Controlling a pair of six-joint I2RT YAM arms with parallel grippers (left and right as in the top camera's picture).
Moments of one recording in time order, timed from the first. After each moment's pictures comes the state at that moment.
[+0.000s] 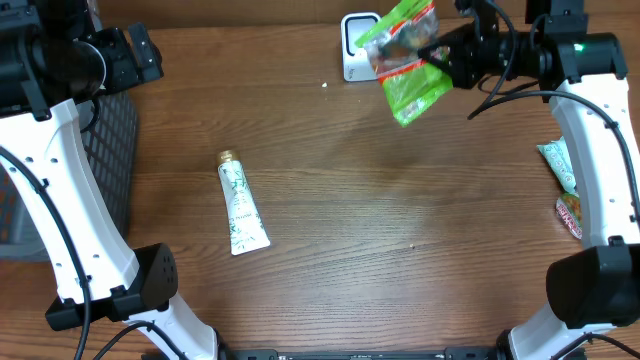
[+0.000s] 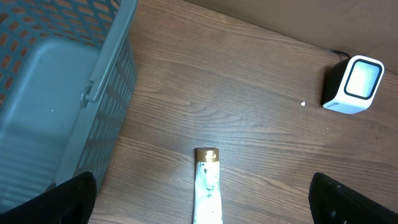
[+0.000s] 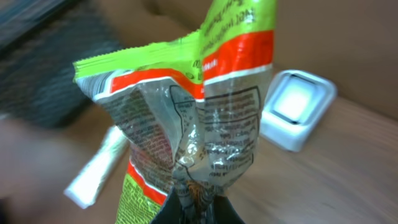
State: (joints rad) left arm 0.21 1.92 2.67 -1.69 0.06 -0.17; right arm 0.05 1.82 1.87 -0.85 -0.82 -0.31
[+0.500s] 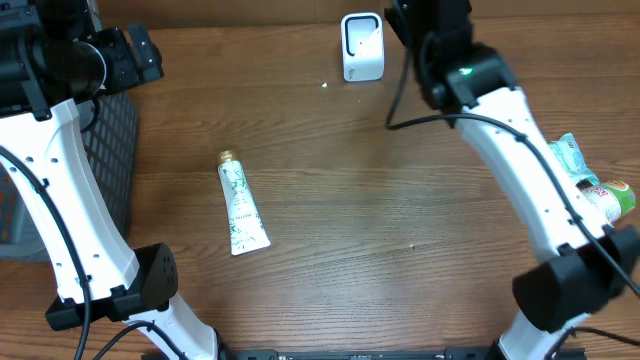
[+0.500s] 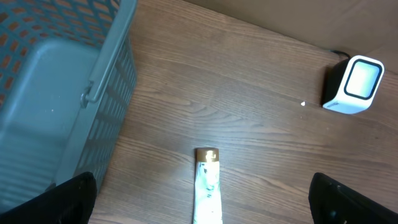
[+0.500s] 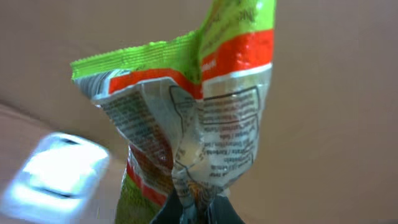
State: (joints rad) left arm 0.21 1.92 2.67 -1.69 0.06 -0.17; right arm 0.42 1.87 1.88 -0.33 0.49 -0.48
